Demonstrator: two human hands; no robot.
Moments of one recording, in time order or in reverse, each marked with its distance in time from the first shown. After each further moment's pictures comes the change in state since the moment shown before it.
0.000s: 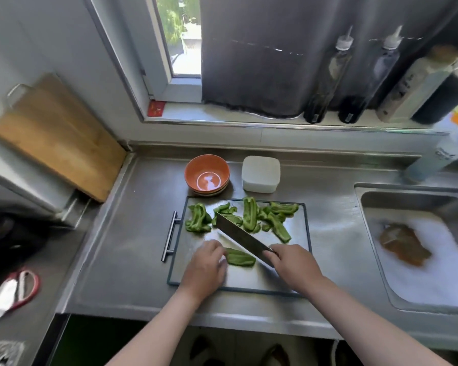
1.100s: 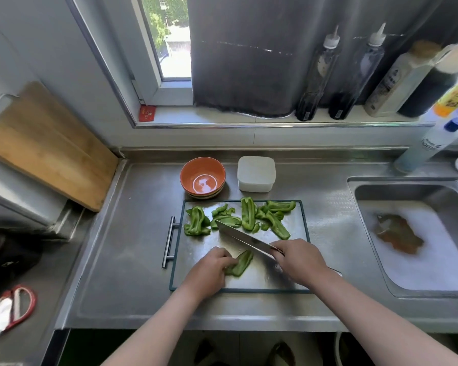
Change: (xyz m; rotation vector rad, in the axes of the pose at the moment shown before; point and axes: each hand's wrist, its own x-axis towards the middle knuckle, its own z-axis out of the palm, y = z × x) left_hand 0.010 -0.007 -0.006 -0.131 -0.375 -0.010; right_hand 0.000 0.004 -0.002 -0.070 0.058 0.003
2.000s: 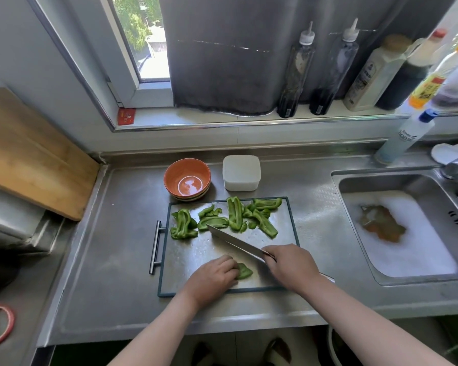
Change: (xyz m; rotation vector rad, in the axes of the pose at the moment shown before) left_hand 0.013 -0.003 0.032 0.343 0.087 0.563; right_hand -0.015 0.009 0.013 0.015 0.055 0.001
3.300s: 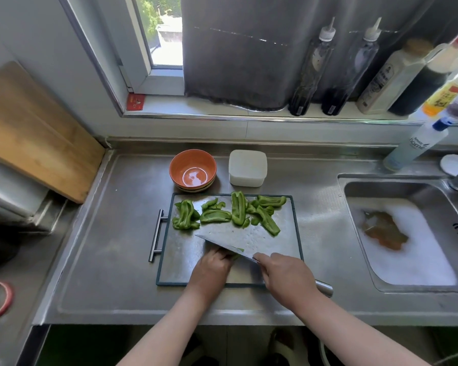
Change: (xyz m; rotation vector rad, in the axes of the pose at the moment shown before) left_hand 0.000 0.014 0.022 -0.042 0.153 -0.394; right_hand -0.023 -0.013 0.018 -0.281 0.137 -0.227
